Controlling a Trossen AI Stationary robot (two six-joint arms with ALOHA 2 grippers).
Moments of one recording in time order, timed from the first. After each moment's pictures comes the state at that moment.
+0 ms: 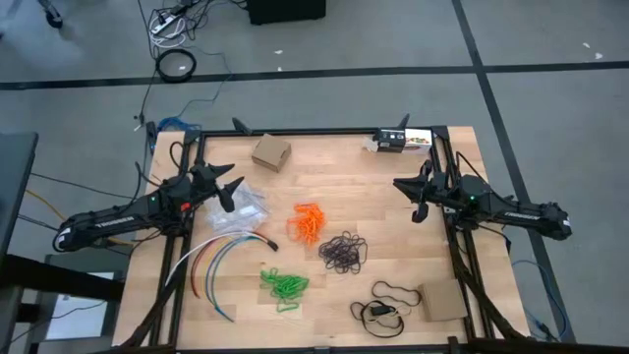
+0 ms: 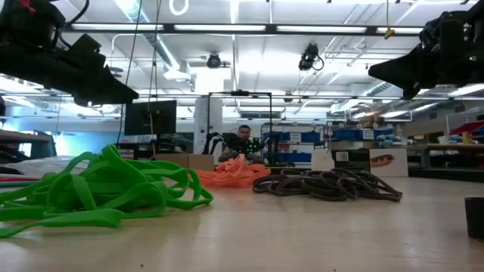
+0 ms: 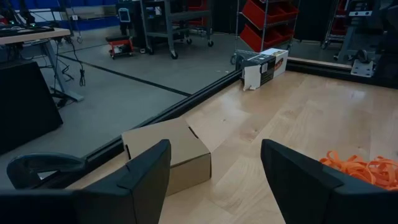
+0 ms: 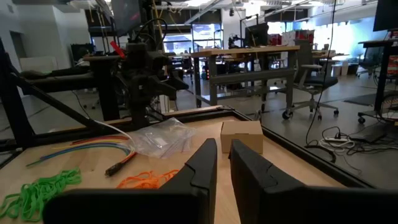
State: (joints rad) left arm 0.28 0.18 0.09 -0.07 -0.38 -0.06; right arm -0.19 0.02 0.01 0.11 0.11 0.06
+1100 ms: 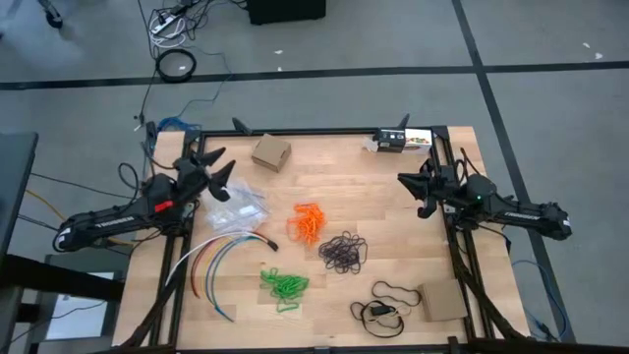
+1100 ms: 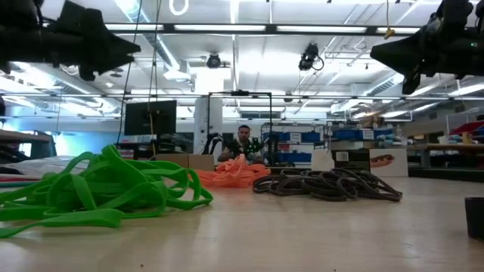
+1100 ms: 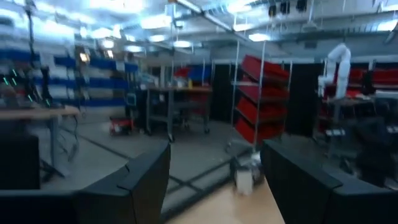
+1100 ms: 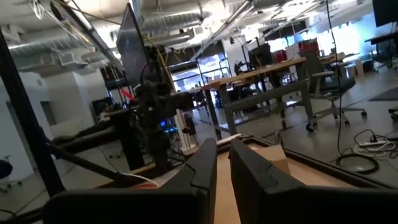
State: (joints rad) left arm 0.28 0.18 0.09 0.36 -0.40 0.02; right arm -0.19 0.02 0.01 0.25 0.11 0.26
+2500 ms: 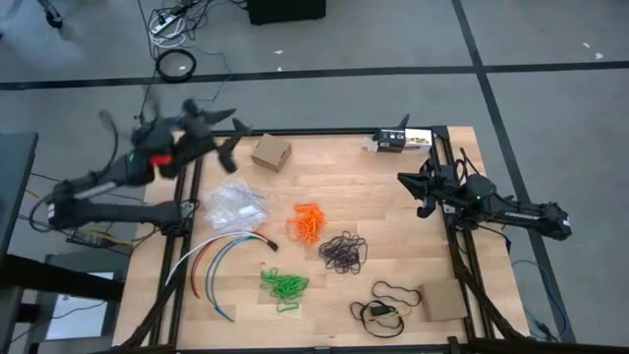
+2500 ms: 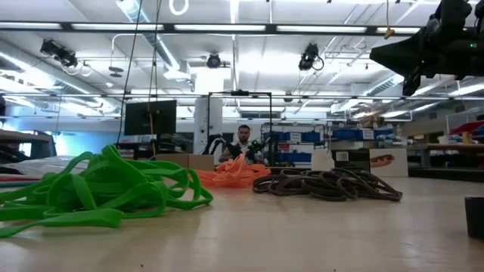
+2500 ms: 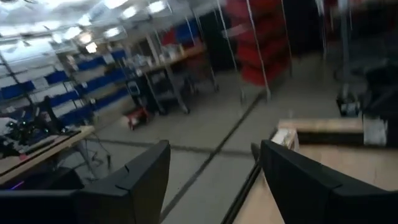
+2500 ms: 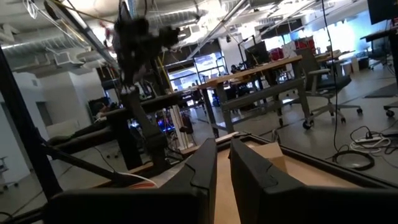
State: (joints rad) left arm 0.28 0.83 1.03 -0.20 -0.37 0.31; right arm -0.19 0.02 0.01 0.25 0.13 0.27
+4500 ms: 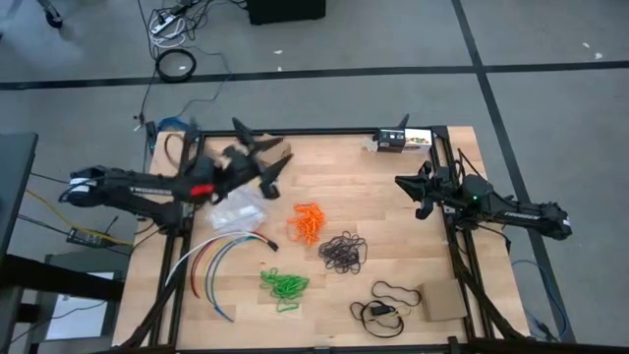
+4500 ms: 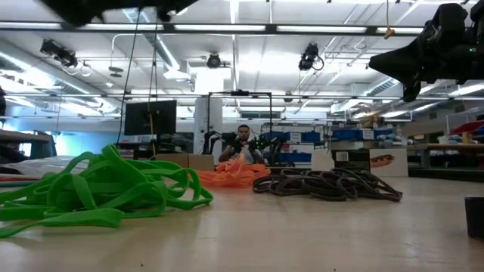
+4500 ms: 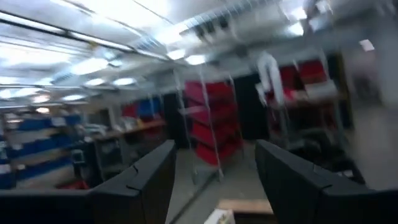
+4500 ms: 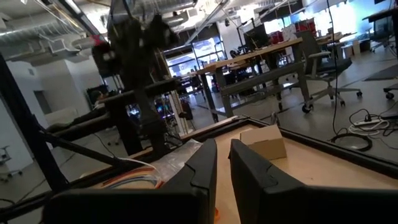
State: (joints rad) left arm 0.11 1.14 0.71 0.80 -0.26 0.29; right arm -0.19 0.02 0.01 0.18 0.12 0.29
